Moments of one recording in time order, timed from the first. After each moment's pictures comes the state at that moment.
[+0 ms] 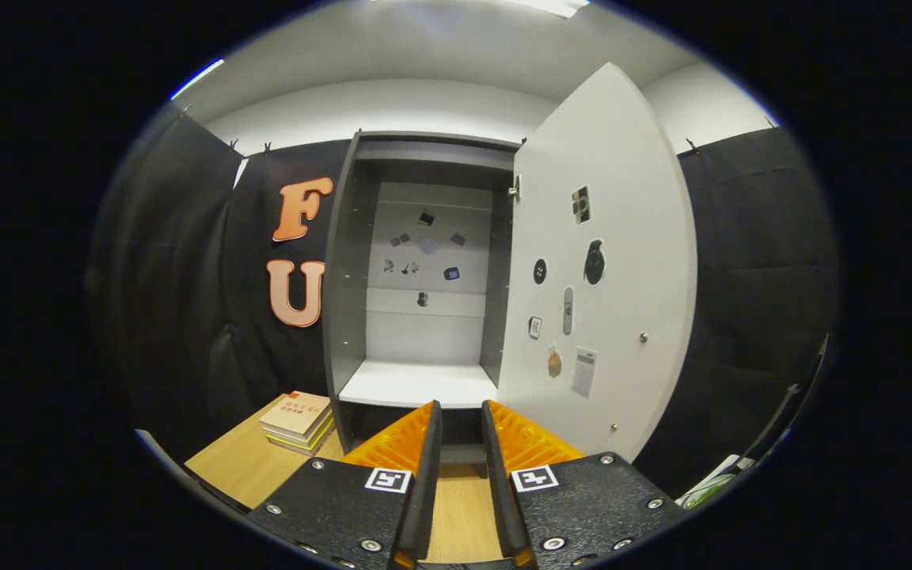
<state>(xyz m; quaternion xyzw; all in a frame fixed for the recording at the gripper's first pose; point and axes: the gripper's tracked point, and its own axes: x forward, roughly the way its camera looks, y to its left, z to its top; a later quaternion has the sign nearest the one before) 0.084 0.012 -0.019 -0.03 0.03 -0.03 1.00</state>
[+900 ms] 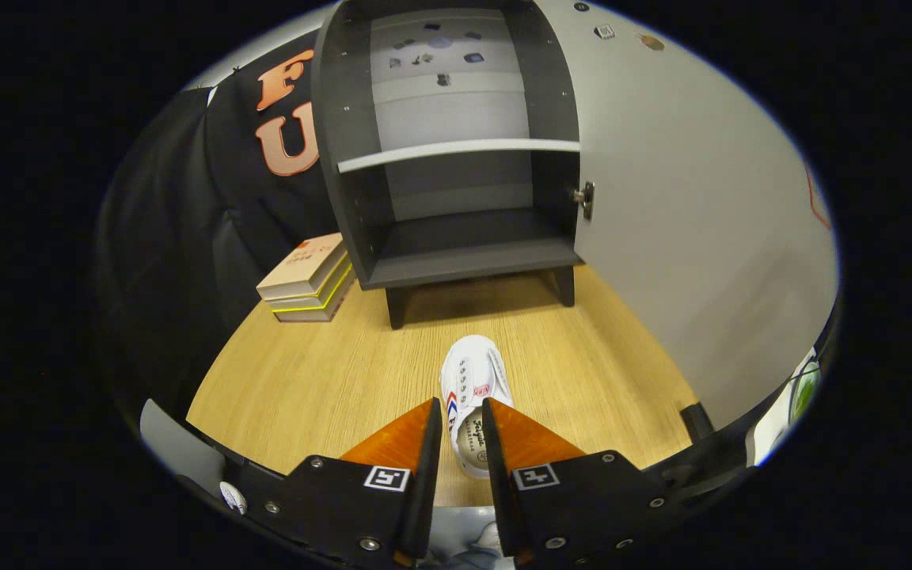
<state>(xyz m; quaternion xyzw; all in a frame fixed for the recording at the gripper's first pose) 0.114 0.087 -0.365 0.05 0.33 0.01 0.94</state>
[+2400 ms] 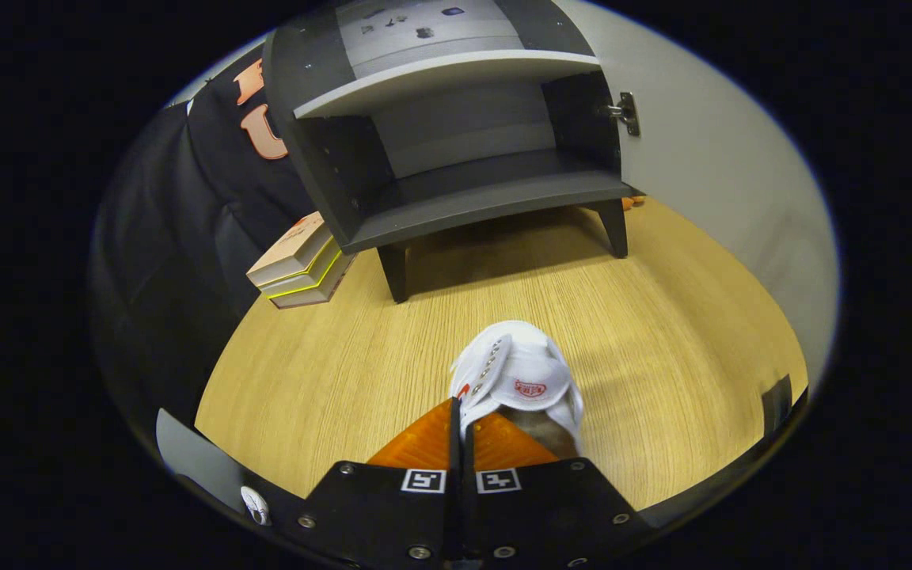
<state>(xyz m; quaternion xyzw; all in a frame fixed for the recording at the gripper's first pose) 0.157 0.096 -0.427 0.10 0.37 0.06 0.92</state>
